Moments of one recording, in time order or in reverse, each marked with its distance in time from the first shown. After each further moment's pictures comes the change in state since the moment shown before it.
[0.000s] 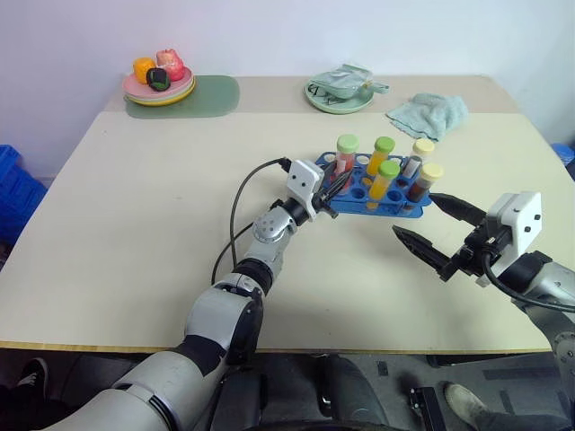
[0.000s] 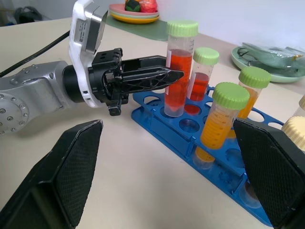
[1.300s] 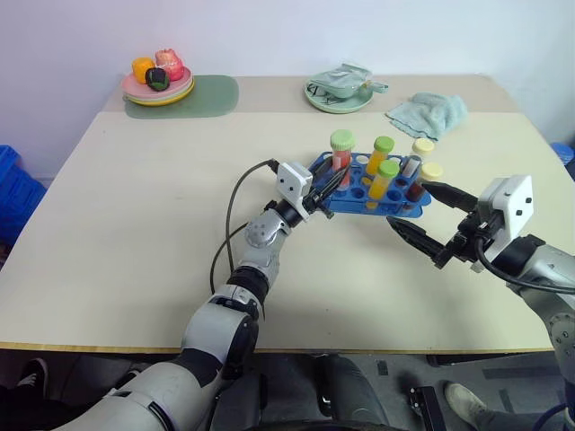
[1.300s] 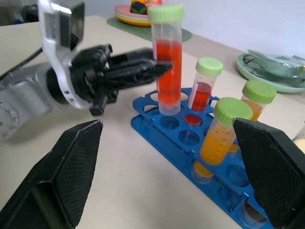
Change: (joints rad) left arm 0.103 0.003 -0.038 -0.166 -0.110 -0.011 -0.110; right arm -0.100 -0.027 0.040 0.022 -0.002 0.040 0.010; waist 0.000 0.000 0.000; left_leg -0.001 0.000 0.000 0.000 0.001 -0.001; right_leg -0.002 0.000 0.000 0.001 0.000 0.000
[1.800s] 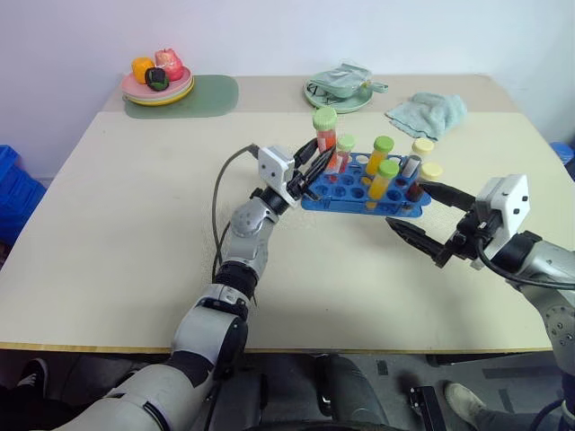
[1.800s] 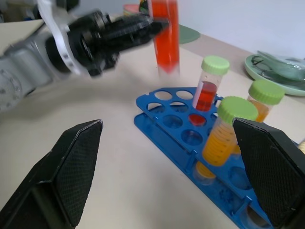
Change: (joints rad) left arm 0.037 0.050 -0.001 -0.199 -0.054 0.102 0.000; right arm -0.032 -0.006 0.025 0.076 -0.034 -0.052 0.066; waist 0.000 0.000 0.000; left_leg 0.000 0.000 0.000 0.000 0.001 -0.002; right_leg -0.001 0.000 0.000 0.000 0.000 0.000
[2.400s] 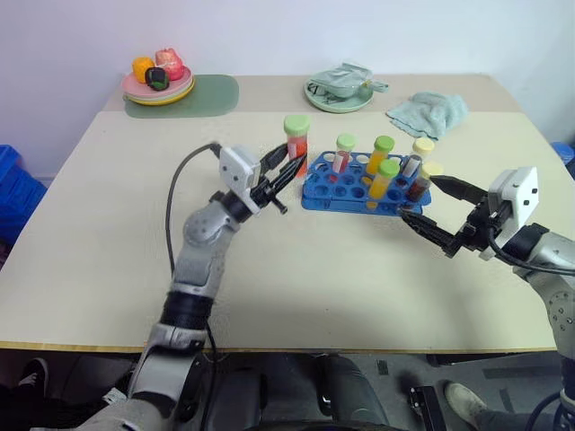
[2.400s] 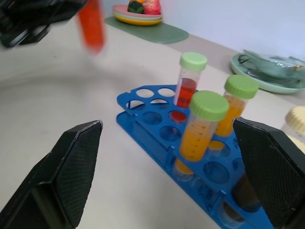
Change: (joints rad) left arm 0.222 0.204 -0.058 -0.651 -0.019 0.397 0.052; right arm -0.046 -0.005 -0.001 0.152 -0.045 -0.078 0.093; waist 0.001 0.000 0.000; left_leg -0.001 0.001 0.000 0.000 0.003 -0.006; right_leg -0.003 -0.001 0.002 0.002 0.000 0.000
